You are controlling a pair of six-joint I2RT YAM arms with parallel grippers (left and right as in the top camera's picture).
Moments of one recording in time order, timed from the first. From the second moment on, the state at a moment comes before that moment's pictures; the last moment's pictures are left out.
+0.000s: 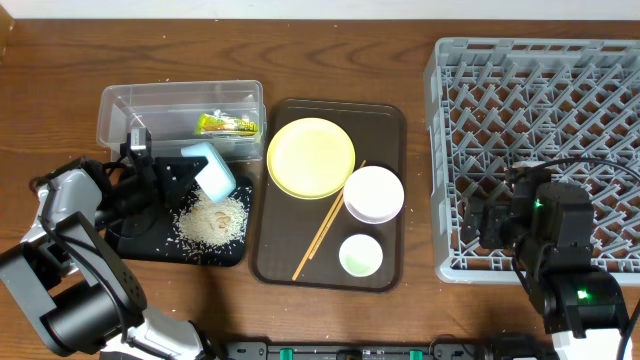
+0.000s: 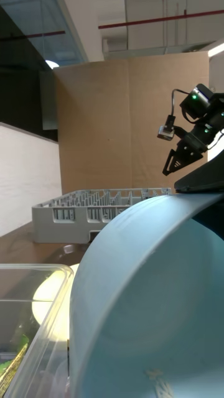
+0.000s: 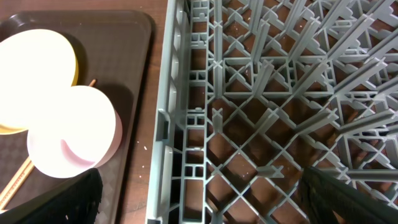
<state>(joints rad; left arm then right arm) 0.56 1.78 1.05 -1.14 1.48 0.39 0.07 0.79 0.74 -0.74 -0.05 0.13</state>
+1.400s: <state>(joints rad) 0.45 1.66 1.05 -1.25 1.35 0.42 0.07 0.79 0.74 -0.76 -0.05 0.13</state>
